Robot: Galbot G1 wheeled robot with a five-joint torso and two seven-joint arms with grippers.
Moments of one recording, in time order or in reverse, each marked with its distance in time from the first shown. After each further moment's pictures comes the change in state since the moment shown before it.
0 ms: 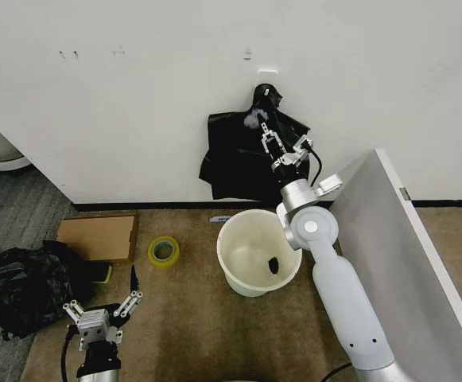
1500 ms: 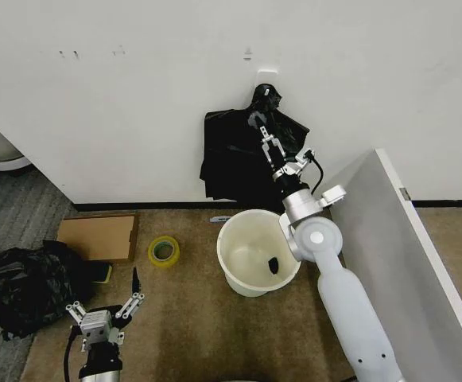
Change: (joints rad) left arm -0.002 -0.006 -0.001 0.012 0.004 -0.002 0.005; right arm -0.038 -0.013 0.005 0.020 0.059 -0.018 -0.039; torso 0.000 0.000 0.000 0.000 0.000
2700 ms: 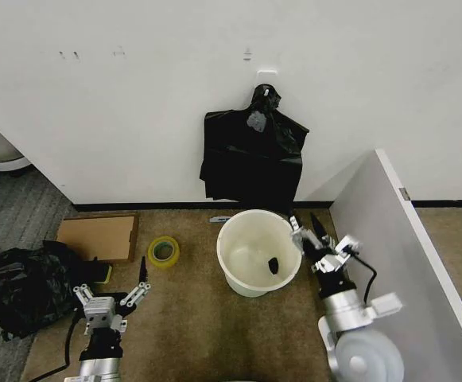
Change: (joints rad) left arm -0.036 0.121 0.023 -0.009 -0.069 0.040 0.025; right arm -0.607 -0.114 0.114 0.430 -0.196 0.067 0.046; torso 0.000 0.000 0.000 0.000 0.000
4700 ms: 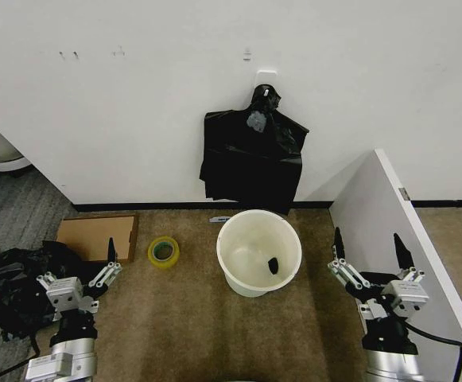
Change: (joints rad) left arm -0.049 0.027 -0.096 -0.093 -0.101 0.117 -0.081; right arm -0.483 0.271 0.115 0.242 -1.089 0.263 0.167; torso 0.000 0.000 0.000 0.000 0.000
